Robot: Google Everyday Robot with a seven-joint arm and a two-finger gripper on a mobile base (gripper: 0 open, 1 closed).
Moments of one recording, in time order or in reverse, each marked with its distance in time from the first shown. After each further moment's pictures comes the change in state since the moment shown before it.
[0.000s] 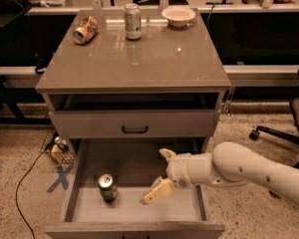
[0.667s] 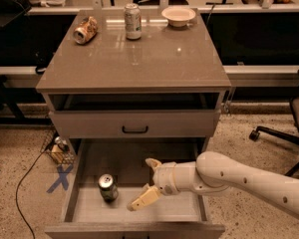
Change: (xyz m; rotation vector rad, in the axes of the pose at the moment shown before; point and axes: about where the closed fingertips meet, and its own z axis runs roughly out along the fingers) arm 0.017 0.011 0.064 -0.101 -0.075 0.044
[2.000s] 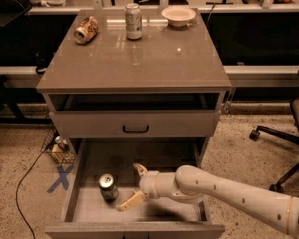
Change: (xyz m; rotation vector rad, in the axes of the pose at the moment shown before) arm 0.055 -0.047 0.102 0.002 -0.117 -0.081
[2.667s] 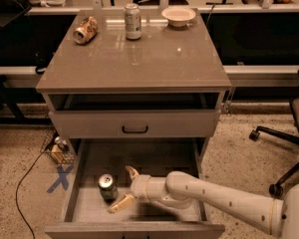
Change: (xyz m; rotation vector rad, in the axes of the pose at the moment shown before) arm 0.014 -0.002 0.043 0.024 -0.032 -0.021
